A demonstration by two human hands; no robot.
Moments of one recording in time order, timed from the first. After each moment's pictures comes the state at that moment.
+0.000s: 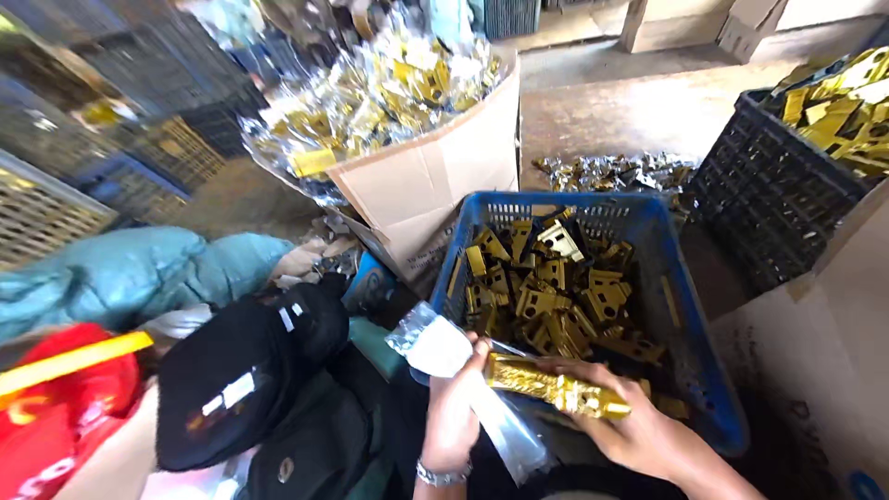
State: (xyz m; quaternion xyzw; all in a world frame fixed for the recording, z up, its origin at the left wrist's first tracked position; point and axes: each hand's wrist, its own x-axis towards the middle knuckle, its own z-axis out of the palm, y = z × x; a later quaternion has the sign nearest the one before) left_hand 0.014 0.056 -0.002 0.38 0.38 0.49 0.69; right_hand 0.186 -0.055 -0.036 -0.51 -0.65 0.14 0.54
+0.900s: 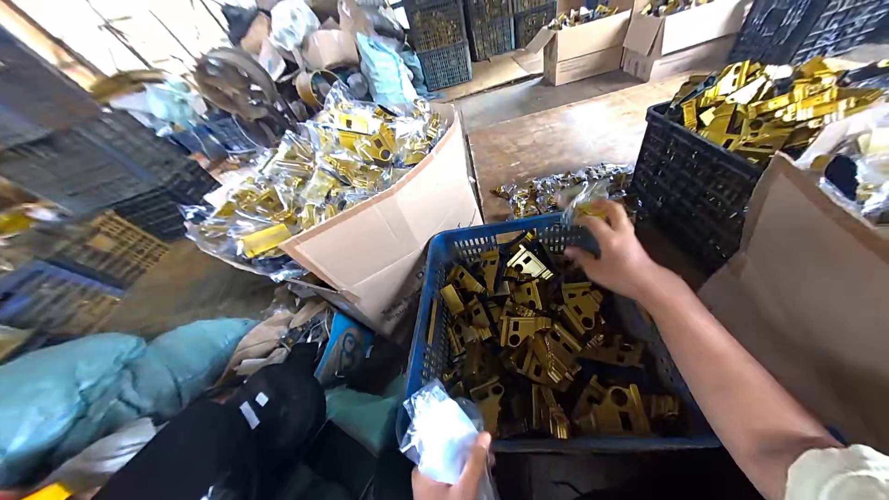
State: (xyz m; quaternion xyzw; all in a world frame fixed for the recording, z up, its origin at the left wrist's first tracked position) left_hand -0.022 0.038 -0.024 0.59 0.39 0.42 0.56; right_hand 0.320 0.023 0.035 -0.76 -0.51 0.01 0.39
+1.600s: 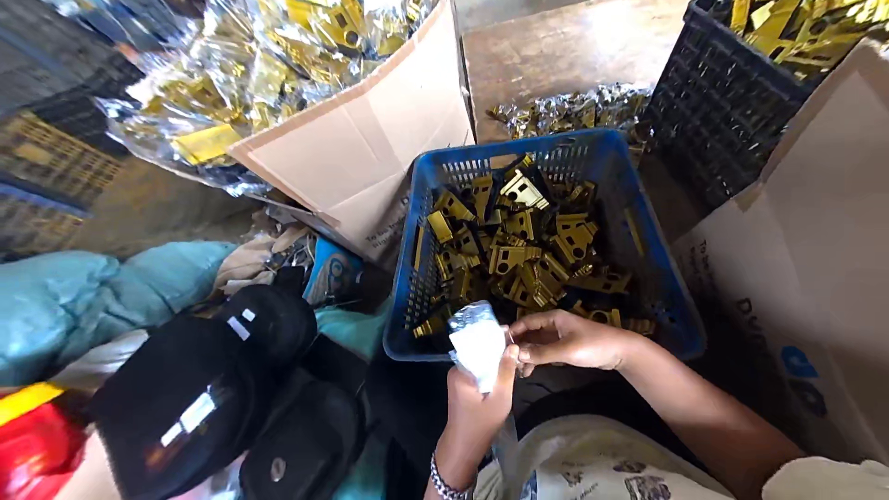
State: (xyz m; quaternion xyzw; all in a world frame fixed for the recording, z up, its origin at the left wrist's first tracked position) left_hand 0.005 0.016 -0.045 0.67 0.31 0.38 0.56; right_hand 0.189 -0.040 -0.035 -0.45 -0.41 0.64 0.47
